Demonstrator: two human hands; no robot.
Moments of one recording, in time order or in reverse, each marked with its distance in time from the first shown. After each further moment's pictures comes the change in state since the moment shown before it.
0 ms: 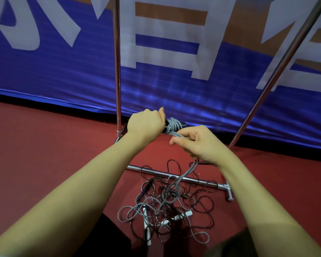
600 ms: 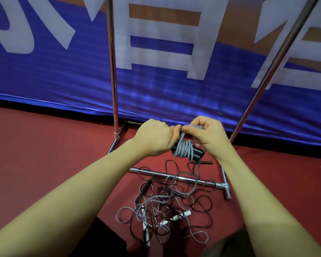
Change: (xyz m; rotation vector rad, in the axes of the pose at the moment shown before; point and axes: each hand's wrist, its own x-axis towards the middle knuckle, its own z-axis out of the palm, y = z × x) left_hand -0.020 0.011 -0.004 -0.035 0.210 0.598; right_hand 0.006 0.015 -0.017 0.304 0.406 -0.007
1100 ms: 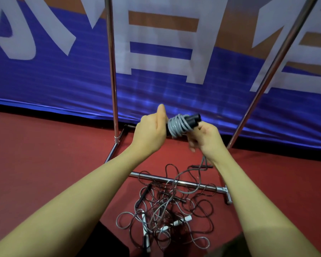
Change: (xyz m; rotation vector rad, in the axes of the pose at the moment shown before) left_hand 0.006 0.006 -0.014 -0.734 0.250 -0.547; right_hand 0.010 0.011 0.008 0.209 -0.036 -0.004
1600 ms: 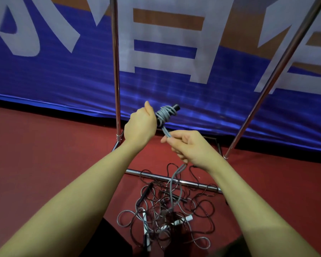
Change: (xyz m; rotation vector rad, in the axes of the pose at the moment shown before) left_hand 0.022 -0.030 0.000 0.445 0.010 -0.421; right_hand -0.020 -0.013 0.028 -0.311 -0.363 0.114
